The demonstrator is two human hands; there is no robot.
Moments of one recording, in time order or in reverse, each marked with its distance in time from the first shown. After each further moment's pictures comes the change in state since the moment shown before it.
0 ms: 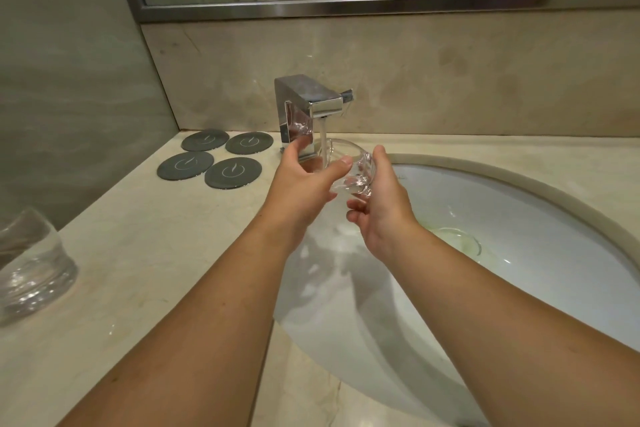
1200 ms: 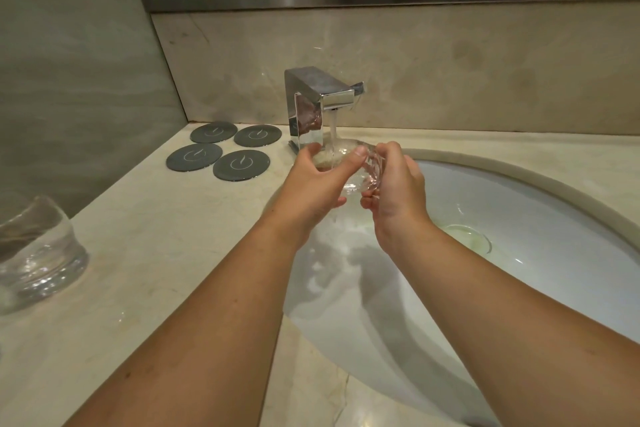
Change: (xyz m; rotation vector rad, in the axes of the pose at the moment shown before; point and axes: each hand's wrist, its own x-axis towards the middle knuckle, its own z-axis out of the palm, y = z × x) left_hand -0.006 0.001 -0.001 0.107 -0.031 -0.066; right_hand 0.001 0.000 0.001 0.019 0.030 -0.211
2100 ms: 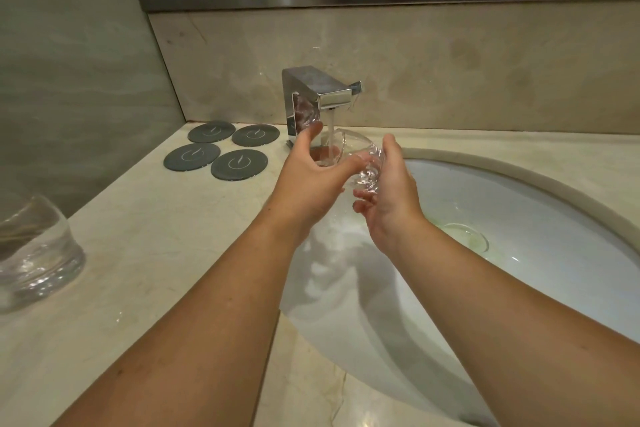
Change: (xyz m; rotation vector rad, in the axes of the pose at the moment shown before) left_hand -0.006 0.005 0.001 0.041 0.023 0.154; right_hand 0.002 0.003 0.001 0.004 -0.038 0.156
